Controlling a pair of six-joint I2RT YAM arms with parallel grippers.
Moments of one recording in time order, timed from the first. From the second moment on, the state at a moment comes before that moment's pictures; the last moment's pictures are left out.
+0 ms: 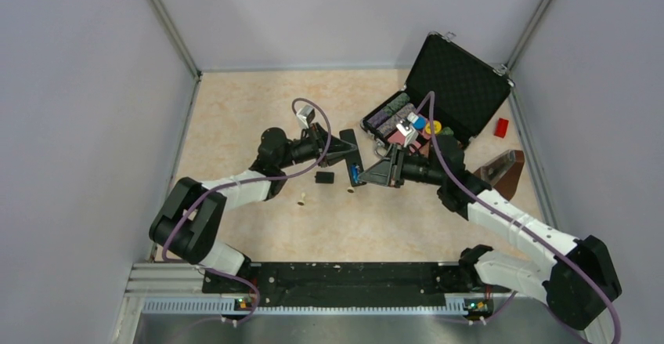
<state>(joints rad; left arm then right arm) -0.49 1.50 0.64 0.93 0.76 -1.60 0.58 1.04 0.62 0.19 -0.63 0.91</state>
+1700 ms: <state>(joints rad) -0.44 1.01 0.78 -0.08 0.33 -0.80 0.67 1.18 0.82 -0.15 -0.25 0.68</state>
